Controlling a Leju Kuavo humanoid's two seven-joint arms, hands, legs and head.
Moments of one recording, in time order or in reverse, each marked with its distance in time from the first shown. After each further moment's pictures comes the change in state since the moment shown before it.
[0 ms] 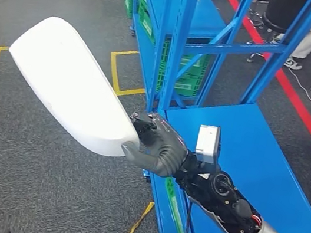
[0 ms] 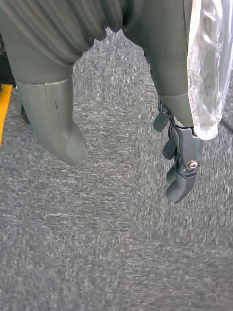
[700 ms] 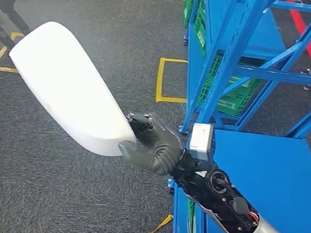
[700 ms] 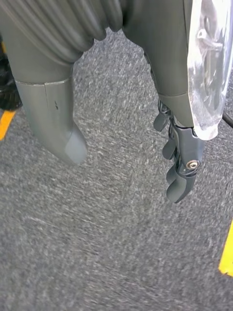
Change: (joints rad) left arm 0.000 0.003 -0.010 0.000 0.021 -0.061 0.005; right arm 0.002 0.006 -0.004 0.009 0.010 0.008 0.007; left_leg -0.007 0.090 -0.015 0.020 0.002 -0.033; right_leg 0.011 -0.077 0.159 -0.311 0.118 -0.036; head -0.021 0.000
